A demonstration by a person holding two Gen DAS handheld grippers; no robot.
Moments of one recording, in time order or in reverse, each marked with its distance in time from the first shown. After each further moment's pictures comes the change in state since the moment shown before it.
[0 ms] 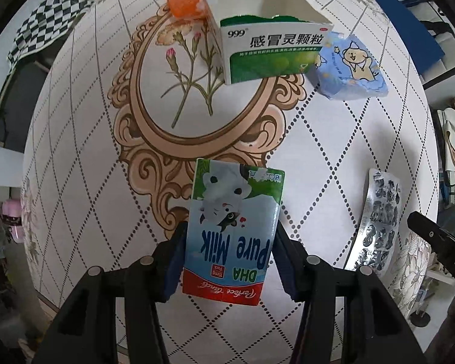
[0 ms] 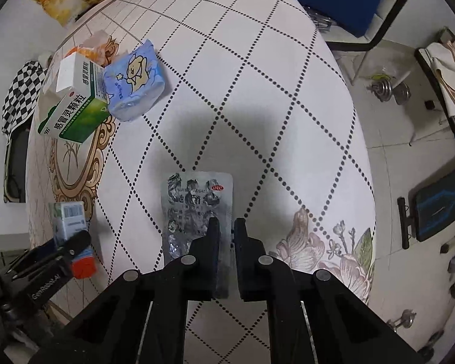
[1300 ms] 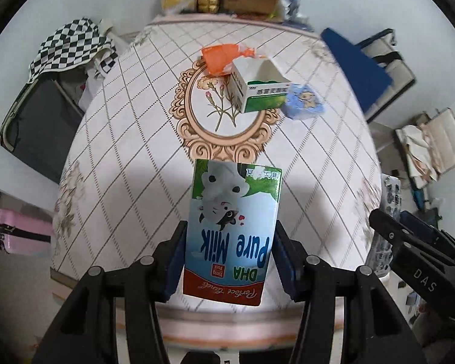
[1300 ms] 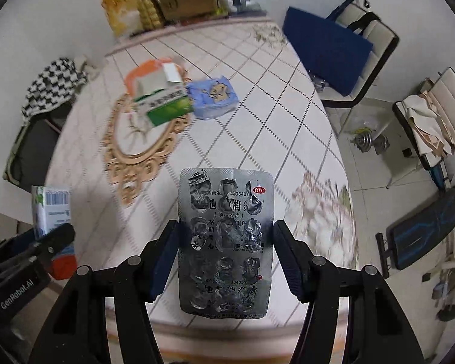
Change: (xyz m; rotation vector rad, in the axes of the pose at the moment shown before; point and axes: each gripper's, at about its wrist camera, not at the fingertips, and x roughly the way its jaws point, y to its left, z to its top) left arm -0.128 0.078 -0.150 0.036 -0.279 -0.144; right arm -0.125 0.092 -0.152 -0.125 -0.314 -0.078
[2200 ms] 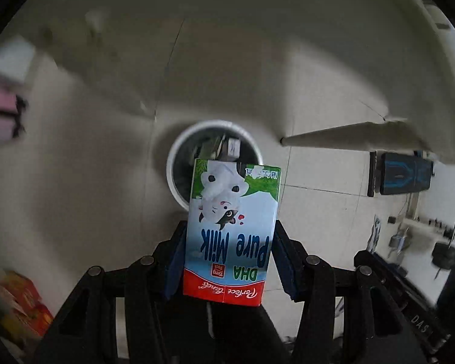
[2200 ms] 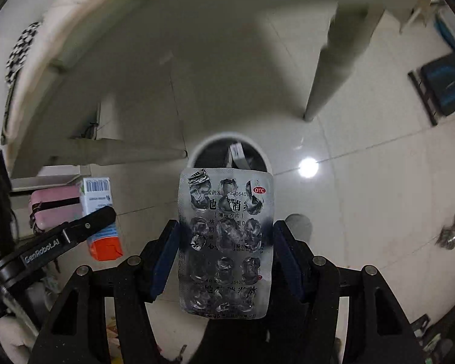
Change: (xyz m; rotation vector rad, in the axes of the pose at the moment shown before) left arm 0.188 0.116 -0.297 -0.181 0.502 -0.121; right arm 0.118 0.001 -0.401 0.274 0.414 0.138
